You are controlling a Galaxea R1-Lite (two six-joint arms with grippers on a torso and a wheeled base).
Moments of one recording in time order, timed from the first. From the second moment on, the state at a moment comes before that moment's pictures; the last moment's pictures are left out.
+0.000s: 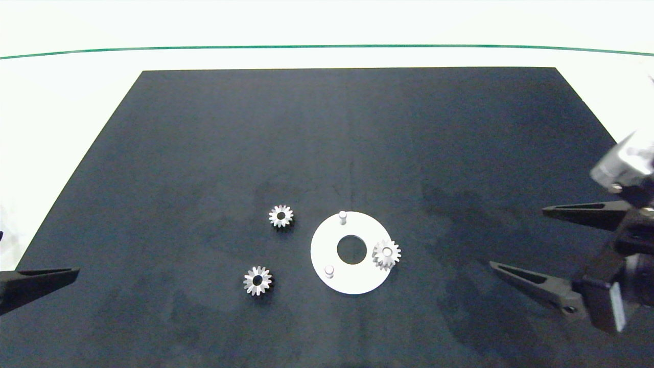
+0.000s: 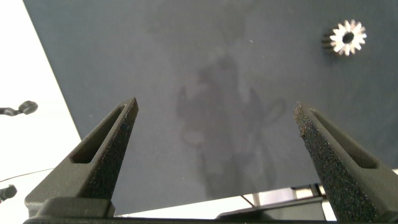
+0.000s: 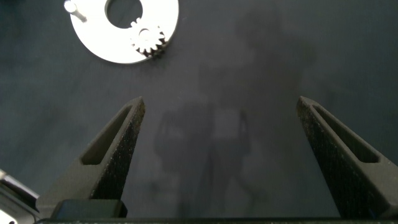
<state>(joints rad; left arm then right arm) -0.10 1.02 -1.16 0.78 0.03 0.23 0.73 1.18 -0.91 0.21 -0.29 -0.19</state>
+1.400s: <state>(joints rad) -0.74 1.37 -0.90 0.30 0.27 -0.08 0.74 0.84 -0.88 0.21 -0.17 -0.19</state>
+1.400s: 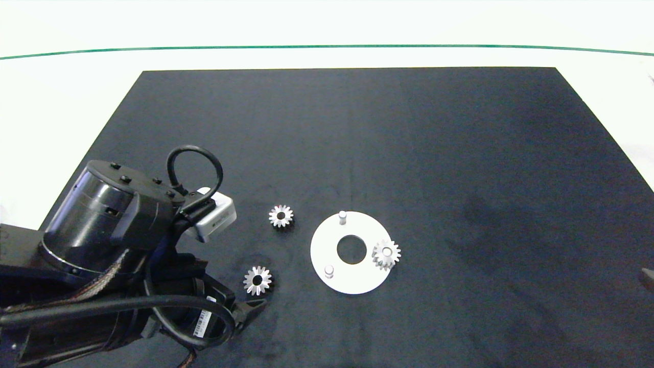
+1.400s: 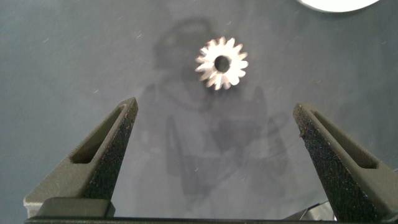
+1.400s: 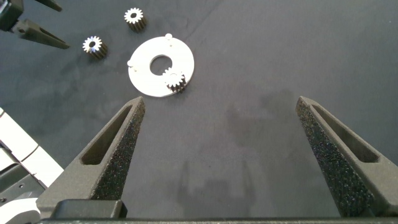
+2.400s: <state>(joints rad) -0.80 1.50 -0.80 0.03 0.37 -0.11 0.75 0.84 -0.87 0.21 -0.17 -0.19</state>
